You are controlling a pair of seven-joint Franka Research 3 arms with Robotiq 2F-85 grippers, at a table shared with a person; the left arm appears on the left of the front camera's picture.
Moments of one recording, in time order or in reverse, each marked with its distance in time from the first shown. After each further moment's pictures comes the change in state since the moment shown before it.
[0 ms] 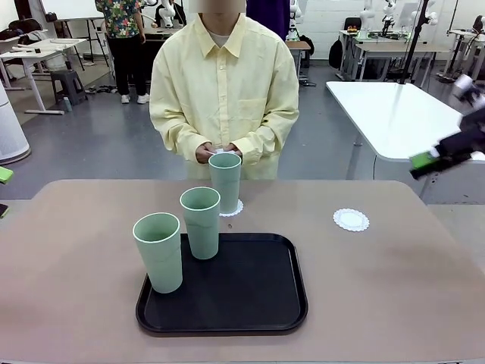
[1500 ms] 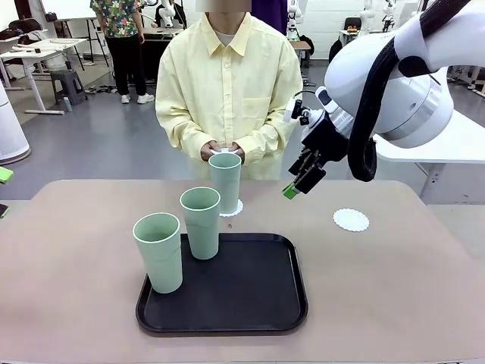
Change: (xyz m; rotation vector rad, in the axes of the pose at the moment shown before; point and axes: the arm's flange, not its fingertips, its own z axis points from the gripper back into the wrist) left arm 0.000 0.000 0.000 0.000 0.000 0.000; right arm 0.091 0.090 -0.227 -0.281 0.272 0.728
